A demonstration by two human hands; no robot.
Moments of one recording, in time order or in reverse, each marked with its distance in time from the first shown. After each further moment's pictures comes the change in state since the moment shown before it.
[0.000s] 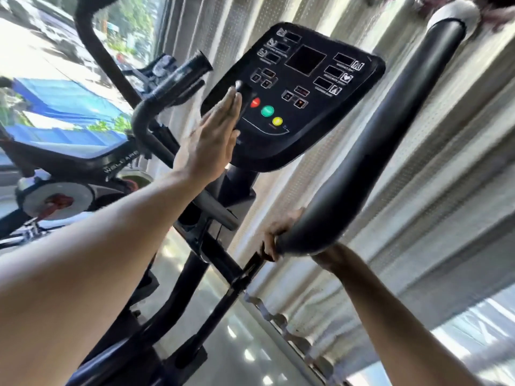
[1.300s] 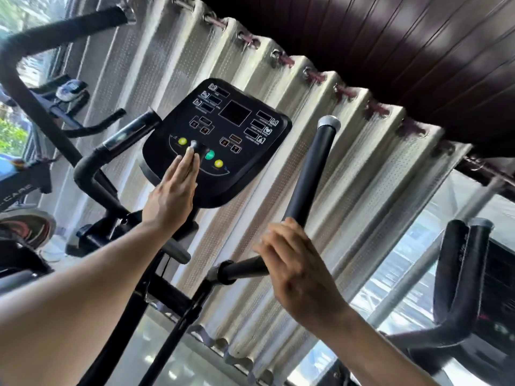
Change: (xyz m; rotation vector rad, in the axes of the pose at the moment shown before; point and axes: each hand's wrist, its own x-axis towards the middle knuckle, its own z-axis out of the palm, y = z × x) left_hand -0.007 0.017 -0.017 -0.105 -0.111 -0.138; right_hand -0.069 -0.159 0.088 -1.777 0.678 -0.204
